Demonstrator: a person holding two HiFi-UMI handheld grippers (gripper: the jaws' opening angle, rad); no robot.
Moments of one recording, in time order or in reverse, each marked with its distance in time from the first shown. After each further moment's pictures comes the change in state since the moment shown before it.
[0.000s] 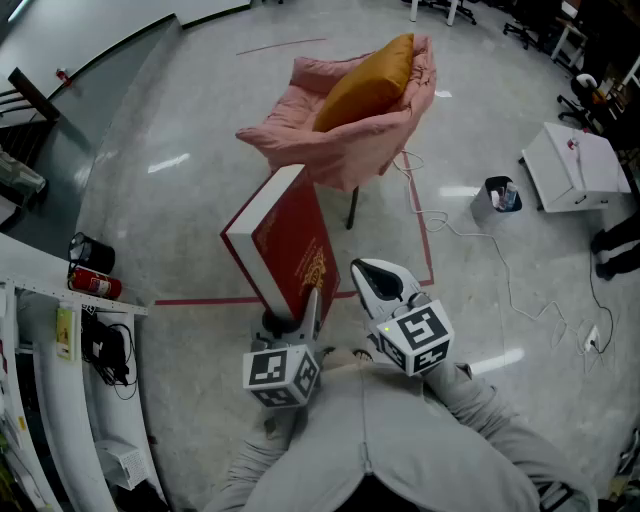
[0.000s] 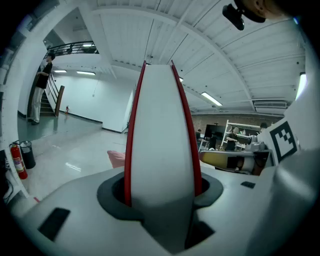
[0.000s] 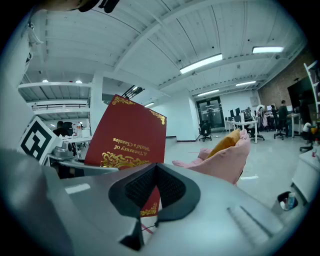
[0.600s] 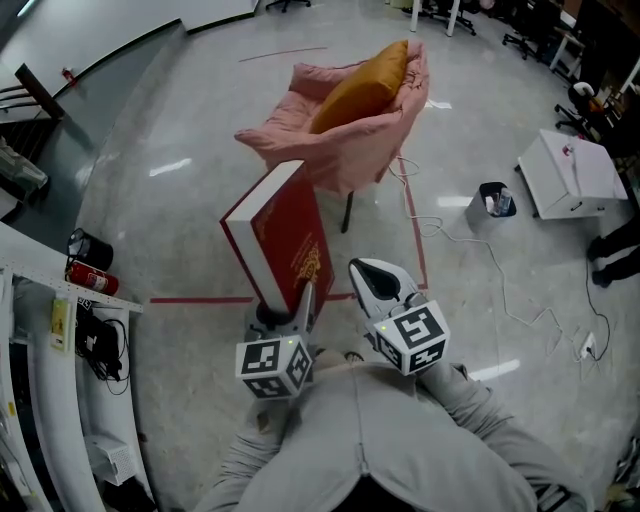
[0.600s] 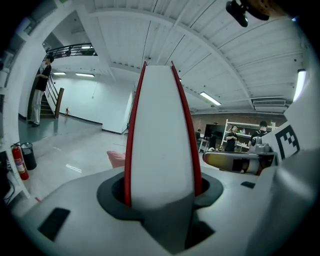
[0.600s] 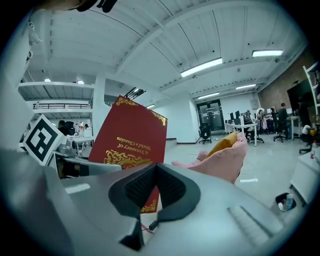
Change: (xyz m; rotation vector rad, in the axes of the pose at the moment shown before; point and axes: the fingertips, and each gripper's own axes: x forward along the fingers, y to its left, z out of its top) left arm -0.015 -0.021 -0.010 0.012 0.001 0.012; right arm -0.036 0.002 -0.010 -0.011 -0.015 0.005
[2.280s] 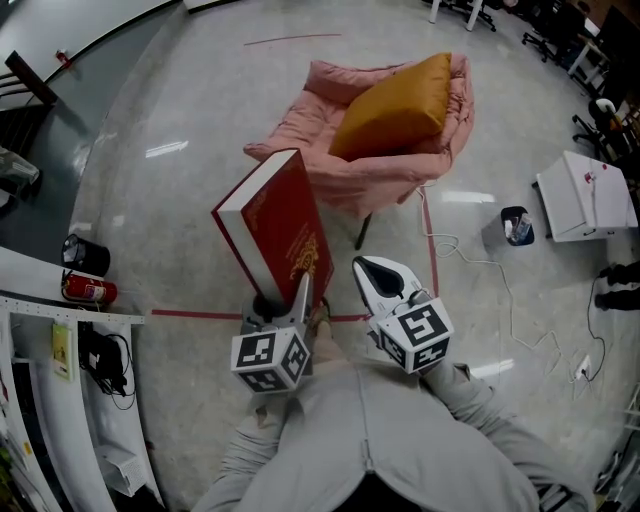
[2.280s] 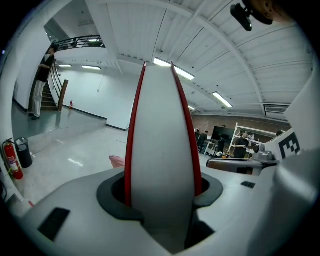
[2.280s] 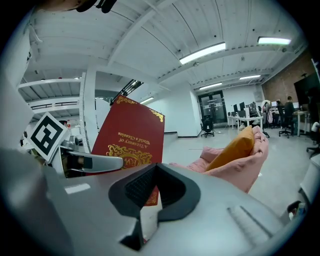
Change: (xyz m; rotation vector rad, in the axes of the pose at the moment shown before) left arm 0.157 0.120 0.079 -0.074 0.031 0.033; right arm 0.189 -0.070 0.040 0.027 0.083 0.021
